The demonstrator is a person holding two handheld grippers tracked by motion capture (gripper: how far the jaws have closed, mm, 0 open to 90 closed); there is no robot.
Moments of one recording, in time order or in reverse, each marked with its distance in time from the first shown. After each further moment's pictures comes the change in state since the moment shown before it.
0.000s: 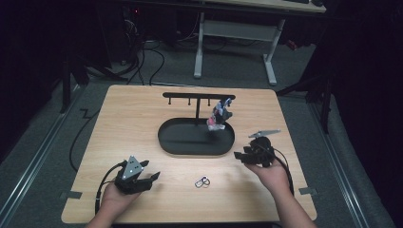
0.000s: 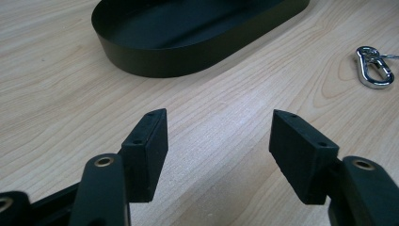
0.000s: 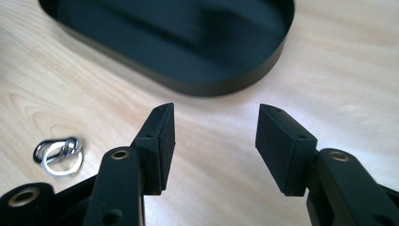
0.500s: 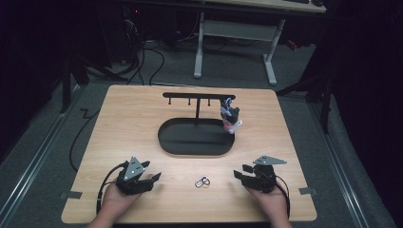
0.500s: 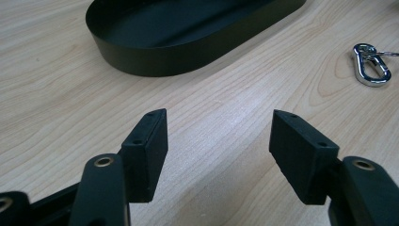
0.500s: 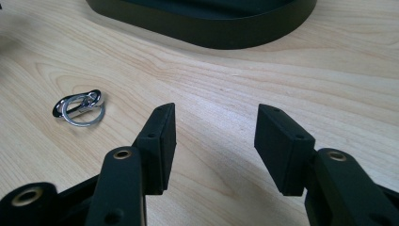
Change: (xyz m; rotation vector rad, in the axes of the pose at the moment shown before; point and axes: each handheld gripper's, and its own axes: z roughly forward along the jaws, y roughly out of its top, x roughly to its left) left arm -0.003 0.000 -0.001 0.005 0.003 -0.002; right arm 0.014 -0.069 0.006 -0.135 0.046 0.012
